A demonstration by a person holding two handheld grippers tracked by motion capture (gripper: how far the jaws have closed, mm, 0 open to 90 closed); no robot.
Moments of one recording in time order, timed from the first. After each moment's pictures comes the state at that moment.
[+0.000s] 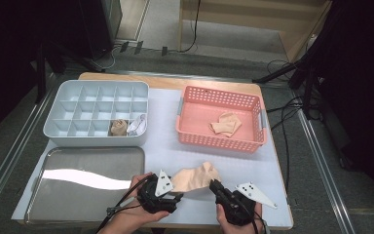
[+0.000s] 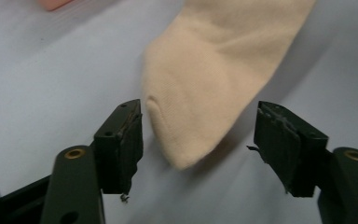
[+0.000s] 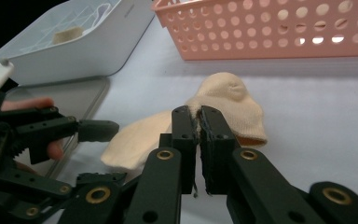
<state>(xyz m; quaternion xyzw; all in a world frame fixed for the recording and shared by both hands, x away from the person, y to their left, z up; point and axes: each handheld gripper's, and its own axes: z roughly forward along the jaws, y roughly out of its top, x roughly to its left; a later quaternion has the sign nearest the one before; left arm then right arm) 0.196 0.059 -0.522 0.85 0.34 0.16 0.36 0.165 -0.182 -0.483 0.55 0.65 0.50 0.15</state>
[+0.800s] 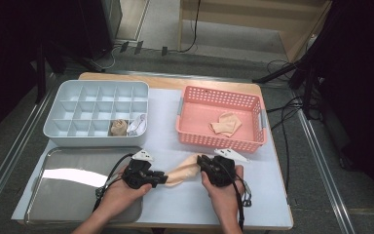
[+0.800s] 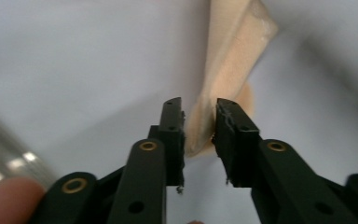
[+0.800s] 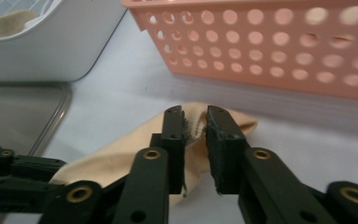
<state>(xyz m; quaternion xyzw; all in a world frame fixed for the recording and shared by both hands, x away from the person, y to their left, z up) 0.253 0.118 -0.516 0.81 0.44 0.00 0.40 0.265 -0.143 -0.494 0.56 0.69 0.44 0.12</state>
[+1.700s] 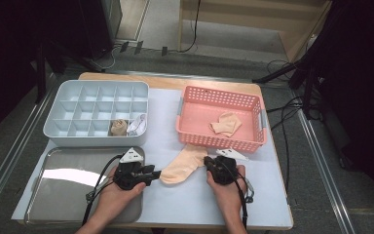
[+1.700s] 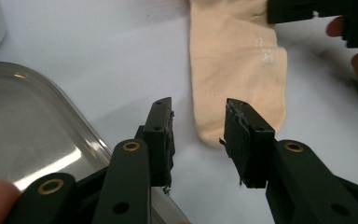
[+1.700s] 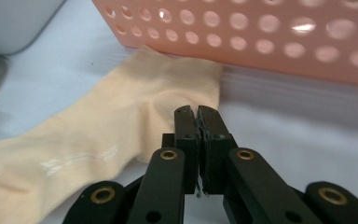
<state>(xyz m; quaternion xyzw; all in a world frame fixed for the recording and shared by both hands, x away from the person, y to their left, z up) 0.240 0.133 -0.516 0.78 0.46 0.05 0.43 0.268 -0.165 -0.520 0.56 0.70 0.41 0.15</state>
